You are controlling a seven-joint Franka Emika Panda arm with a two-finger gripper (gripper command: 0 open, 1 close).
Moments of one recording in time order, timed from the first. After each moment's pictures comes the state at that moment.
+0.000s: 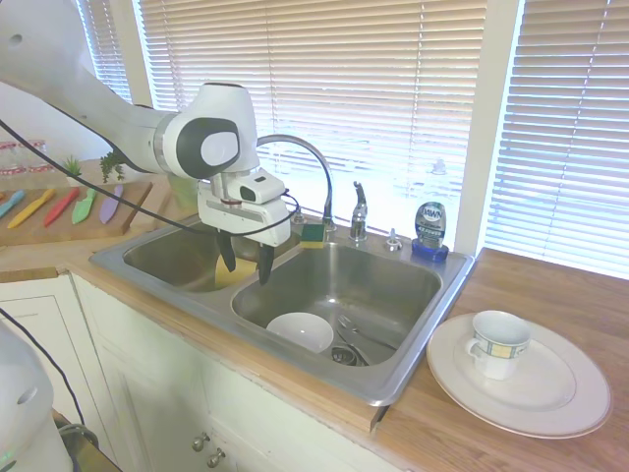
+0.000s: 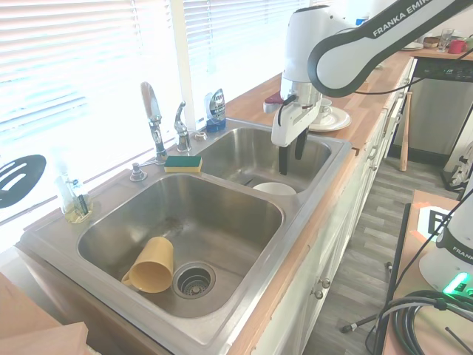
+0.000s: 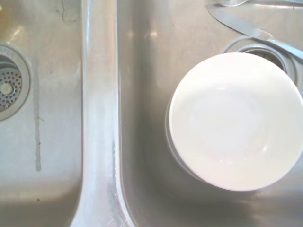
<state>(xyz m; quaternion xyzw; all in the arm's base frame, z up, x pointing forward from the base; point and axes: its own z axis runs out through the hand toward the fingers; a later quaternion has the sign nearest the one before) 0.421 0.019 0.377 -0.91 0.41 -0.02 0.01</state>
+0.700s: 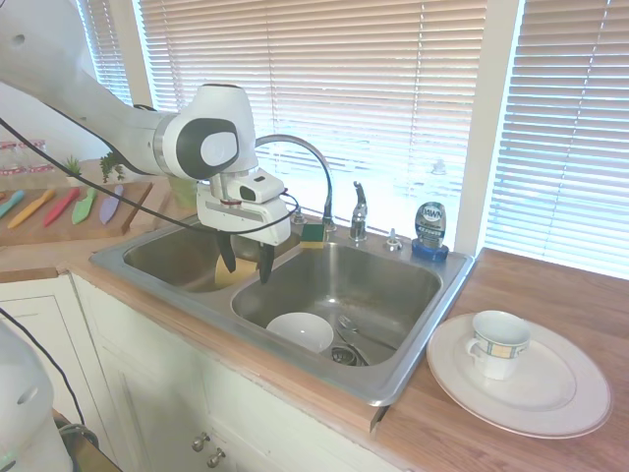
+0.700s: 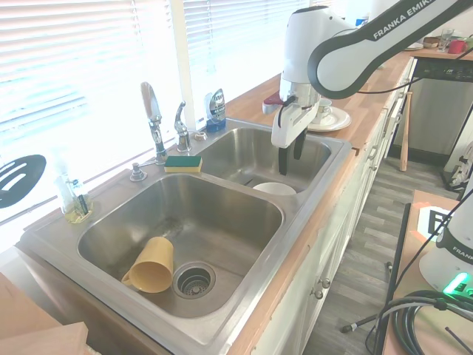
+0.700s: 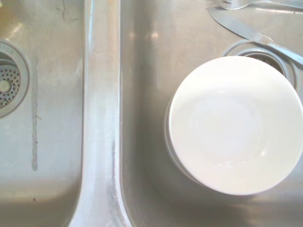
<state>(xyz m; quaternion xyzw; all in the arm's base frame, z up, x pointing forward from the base) 0.421 0.022 0.377 -0.92 0.39 -0.03 0.00</state>
